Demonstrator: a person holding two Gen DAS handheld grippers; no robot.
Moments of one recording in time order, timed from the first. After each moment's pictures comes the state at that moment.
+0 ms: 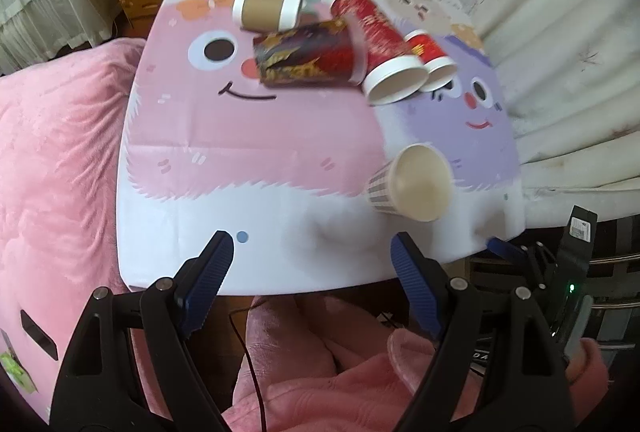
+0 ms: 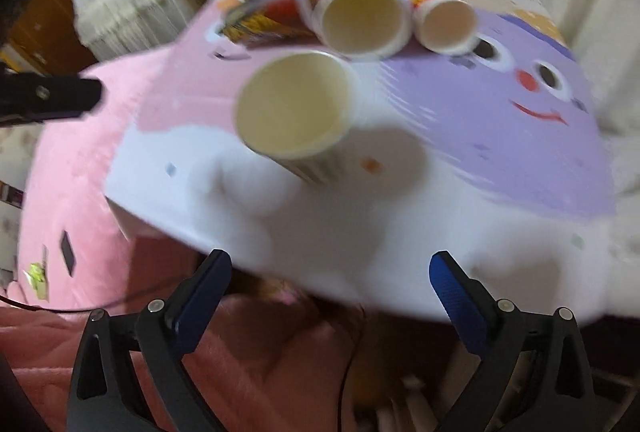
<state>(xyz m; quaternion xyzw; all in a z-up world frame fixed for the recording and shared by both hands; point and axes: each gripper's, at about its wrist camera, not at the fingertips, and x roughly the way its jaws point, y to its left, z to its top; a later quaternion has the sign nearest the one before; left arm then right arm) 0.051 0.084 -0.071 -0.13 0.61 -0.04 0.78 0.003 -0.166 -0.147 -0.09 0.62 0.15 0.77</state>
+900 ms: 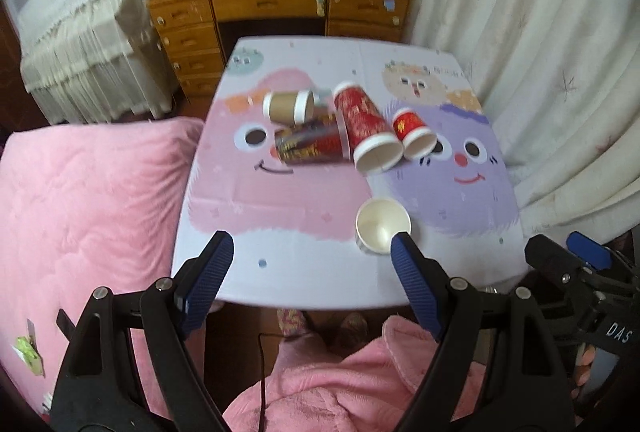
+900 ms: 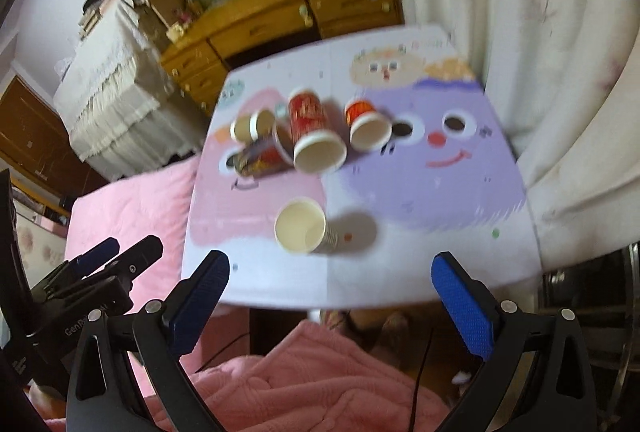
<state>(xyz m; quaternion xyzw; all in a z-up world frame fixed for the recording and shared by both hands) -0.016 0.017 0.059 -0.05 0.49 0.06 0.87 -0.010 -0.220 0.058 0.07 0.52 0.09 0.84</state>
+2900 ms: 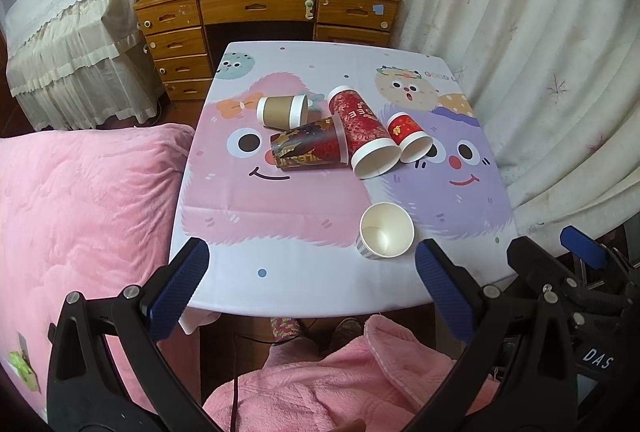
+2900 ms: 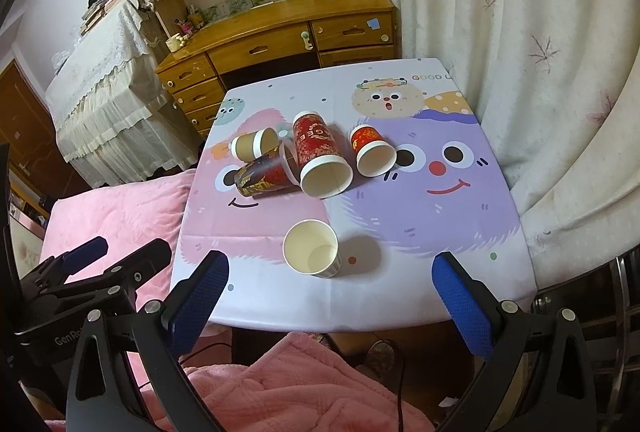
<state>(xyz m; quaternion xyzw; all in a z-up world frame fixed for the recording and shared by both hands) -0.009 0.045 0.040 -0.07 0.49 0.03 0.87 -0.026 -0.170 0.060 0.03 0.48 0.07 0.87</state>
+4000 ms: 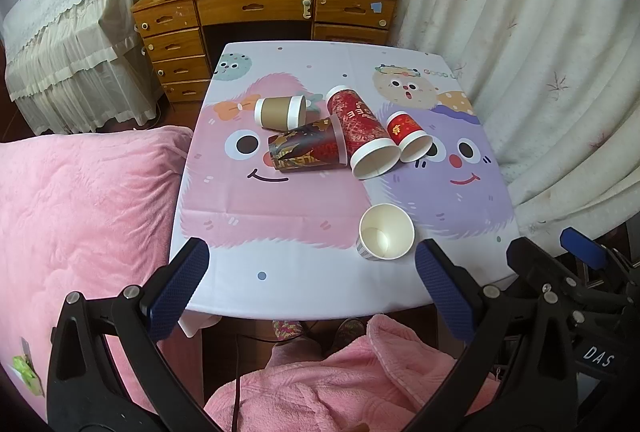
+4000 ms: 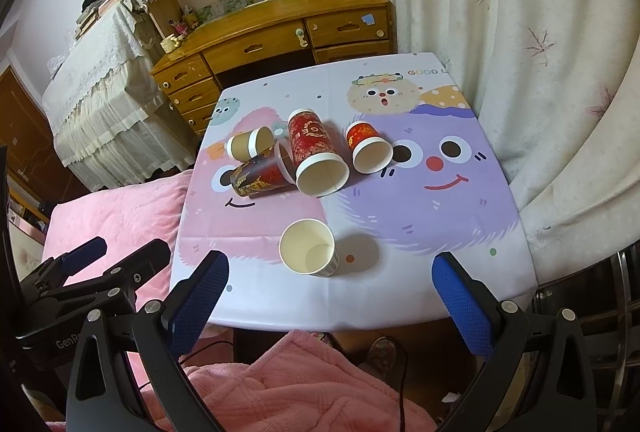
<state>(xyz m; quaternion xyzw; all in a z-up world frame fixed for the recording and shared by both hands) -0.008 0.041 0.043 -0.06 0.49 0.02 0.87 -0.024 -0.175 0.059 0.04 0.49 0.07 0.87</state>
